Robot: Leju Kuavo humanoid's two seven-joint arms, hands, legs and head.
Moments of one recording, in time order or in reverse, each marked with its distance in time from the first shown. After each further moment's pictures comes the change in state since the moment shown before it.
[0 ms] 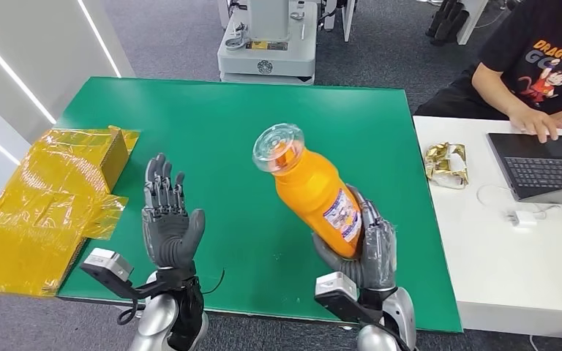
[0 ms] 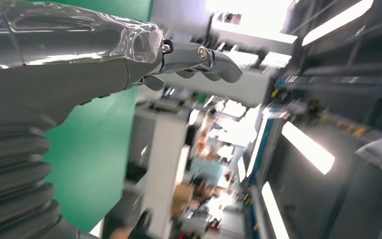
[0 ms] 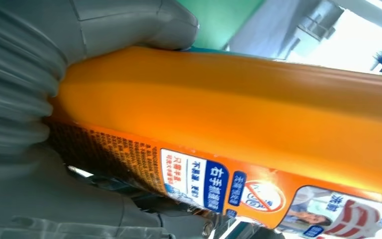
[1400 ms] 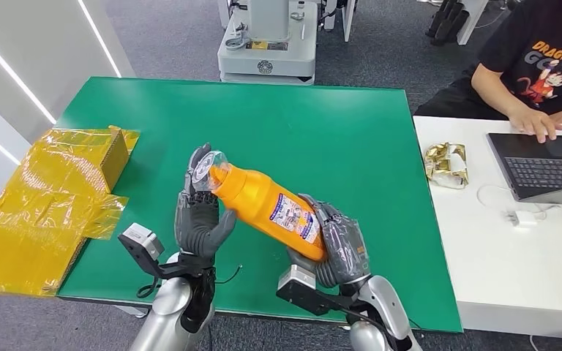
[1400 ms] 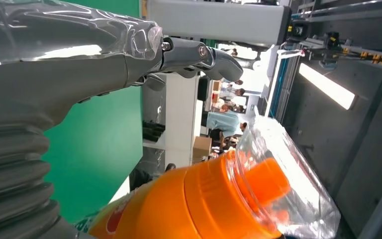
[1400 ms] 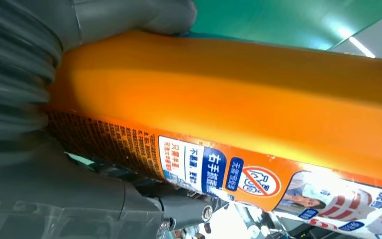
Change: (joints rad) left arm -0.110 0.007 -0.014 0.143 -0.058 -0.168 0.035; right arm -0.011 0.067 -0.050 -0.004 0.250 0.374 0.127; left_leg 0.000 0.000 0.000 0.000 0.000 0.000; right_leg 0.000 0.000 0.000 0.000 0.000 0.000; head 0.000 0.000
